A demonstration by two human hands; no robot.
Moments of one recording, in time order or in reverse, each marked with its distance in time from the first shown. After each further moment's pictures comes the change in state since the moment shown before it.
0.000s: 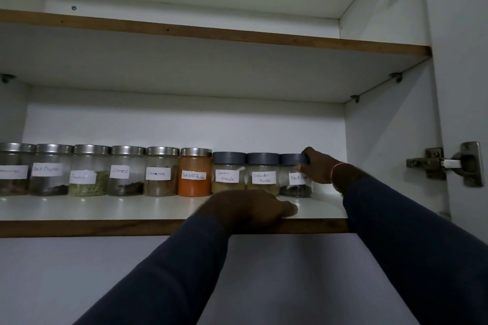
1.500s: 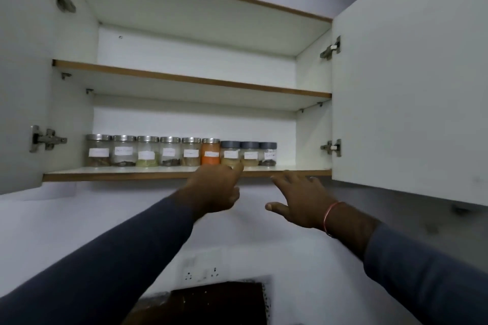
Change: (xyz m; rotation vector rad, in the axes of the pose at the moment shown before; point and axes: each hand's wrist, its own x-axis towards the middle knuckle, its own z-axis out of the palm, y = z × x) left_hand -0.330 -0.035 -0.014 0.532 0.611 0.353; right_hand -0.428 -0.208 -0.056 -0.597 0.003 -0.113
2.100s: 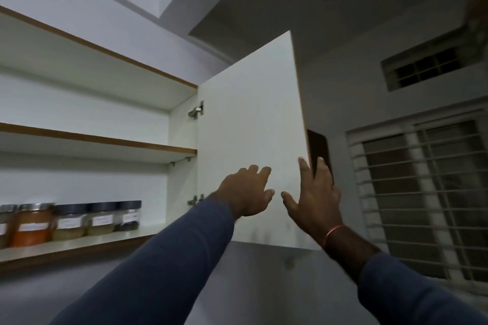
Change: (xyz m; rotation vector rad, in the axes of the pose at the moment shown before) left_hand 0.179 0.269 -0.120 -0.409 0.194 0.330; right_hand -0.141 0.217 -0.115 -0.051 0.630 0.765
